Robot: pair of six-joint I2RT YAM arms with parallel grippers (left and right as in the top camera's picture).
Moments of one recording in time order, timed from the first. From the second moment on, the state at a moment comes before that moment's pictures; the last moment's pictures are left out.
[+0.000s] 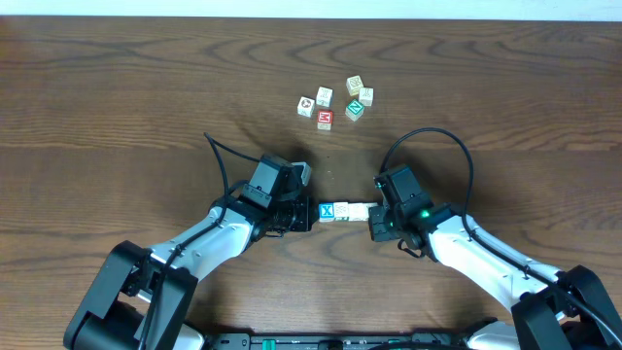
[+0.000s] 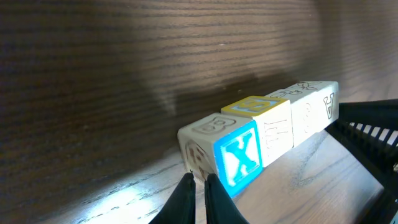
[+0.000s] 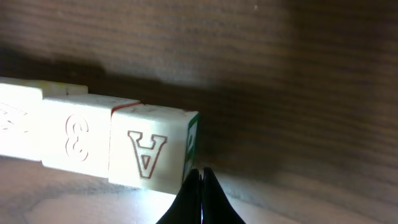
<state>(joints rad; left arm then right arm) -0.50 1.59 0.66 -0.11 0.46 -0.52 0.52 1.49 0.66 -0.37 -0.01 0.37</state>
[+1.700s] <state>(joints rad) -0.45 1.59 0.67 -0.15 0.36 -0.53 0.45 1.54 0.66 -0.28 -0.15 0.38</state>
